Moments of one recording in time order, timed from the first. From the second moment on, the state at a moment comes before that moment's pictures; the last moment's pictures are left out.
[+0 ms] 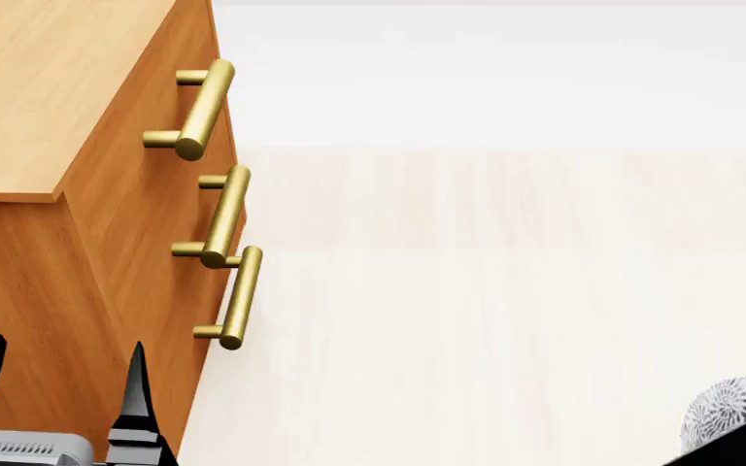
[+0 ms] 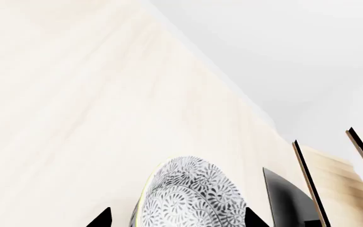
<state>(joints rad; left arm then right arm) -0.10 -0.30 0.31 0.44 -0.22 -0.26 -0.40 1.40 1.28 -1.97 -0.49 1.05 0.34 0.90</state>
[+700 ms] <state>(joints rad) -0.10 -0.31 0.32 0.43 -0.23 -0.25 -0.41 1.32 1.26 -1.98 -0.42 1.04 0.26 0.89</state>
